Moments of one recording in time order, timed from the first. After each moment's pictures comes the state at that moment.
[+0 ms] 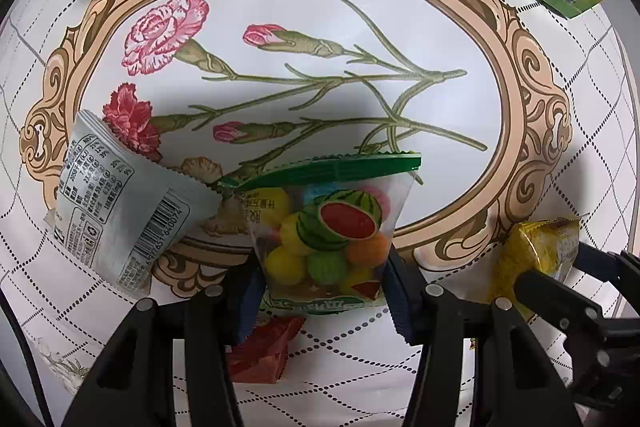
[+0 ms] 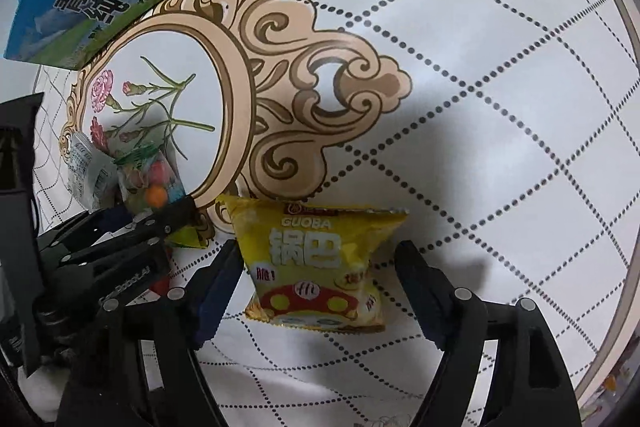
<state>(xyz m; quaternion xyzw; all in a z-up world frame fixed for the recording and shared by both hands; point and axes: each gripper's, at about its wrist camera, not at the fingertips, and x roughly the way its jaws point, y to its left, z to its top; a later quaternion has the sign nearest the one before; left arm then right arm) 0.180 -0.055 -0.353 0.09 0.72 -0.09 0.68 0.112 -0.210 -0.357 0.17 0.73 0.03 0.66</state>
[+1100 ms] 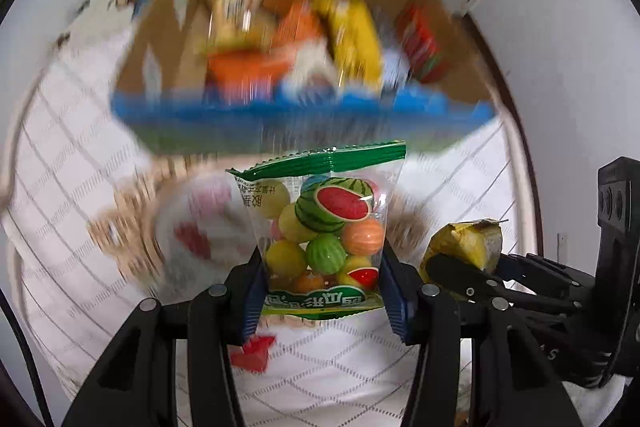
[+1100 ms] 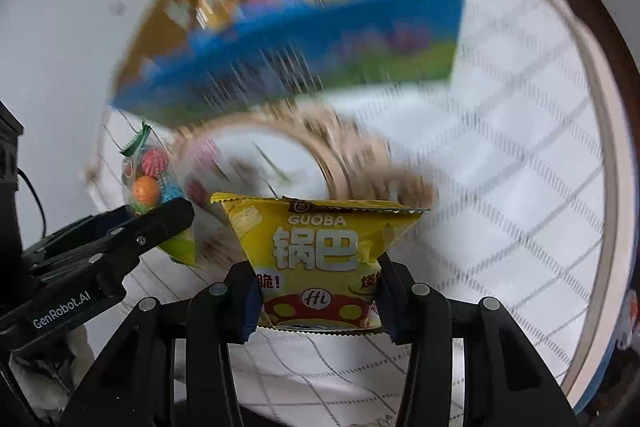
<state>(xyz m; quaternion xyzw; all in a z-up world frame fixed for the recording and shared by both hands) 0.207 -0.054 -0.159 0.01 0.62 -0.17 0.76 0.143 -0.216 -0.223 0.21 0.62 0.08 0.75</state>
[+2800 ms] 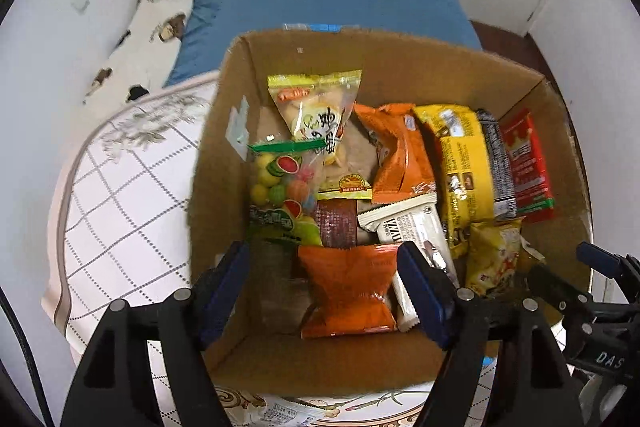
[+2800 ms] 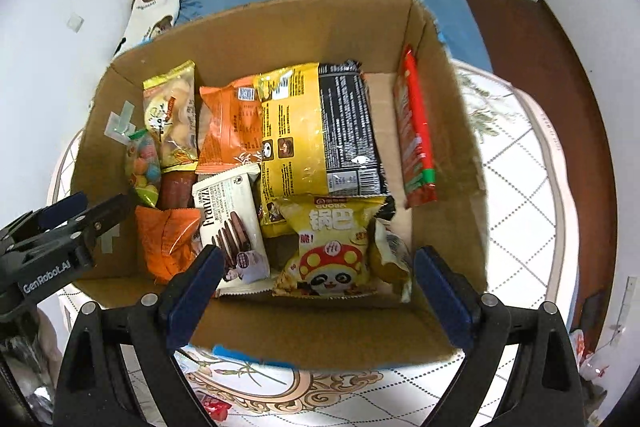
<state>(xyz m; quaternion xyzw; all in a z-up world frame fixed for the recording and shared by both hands) 0.362 -0.039 -0.167 0.06 0.60 -0.07 0.79 0.323 -0.216 -0.210 0.11 0.63 0.00 0.77</state>
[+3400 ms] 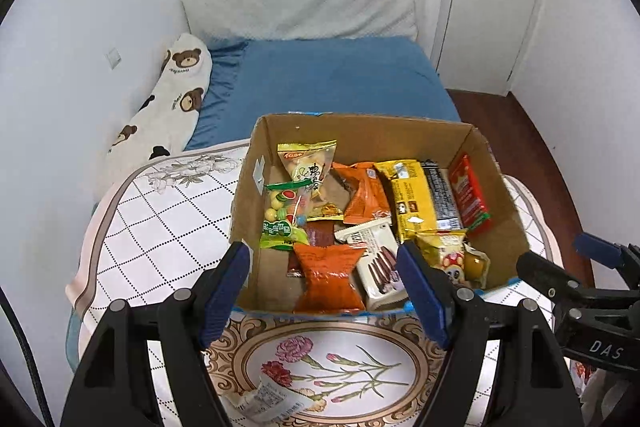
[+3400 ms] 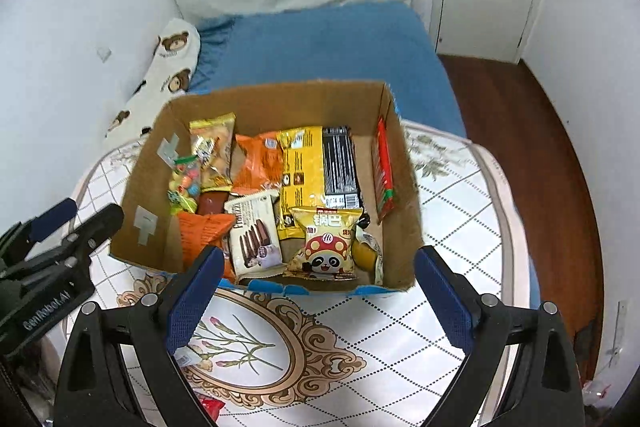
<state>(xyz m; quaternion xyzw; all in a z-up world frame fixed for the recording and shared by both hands) 0.274 -0.033 -0.082 0.05 0.47 -0.08 0.88 0.239 -0.206 -0.110 0.07 0.51 -0.01 0.85</state>
